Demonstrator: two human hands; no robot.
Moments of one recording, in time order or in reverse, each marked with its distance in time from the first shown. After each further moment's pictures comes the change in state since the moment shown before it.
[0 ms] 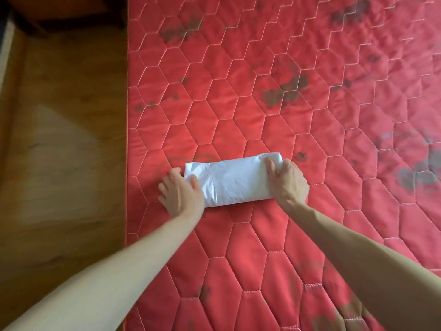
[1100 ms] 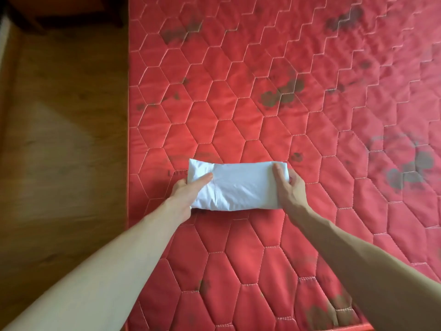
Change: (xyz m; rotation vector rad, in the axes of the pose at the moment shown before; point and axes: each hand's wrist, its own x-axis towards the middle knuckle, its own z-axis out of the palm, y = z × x) left_hand 0.016 -0.005 -0.010 -0.679 -0.576 -0.455; right_hand -0.029 0.014 -0.024 0.646 -0.204 0.162
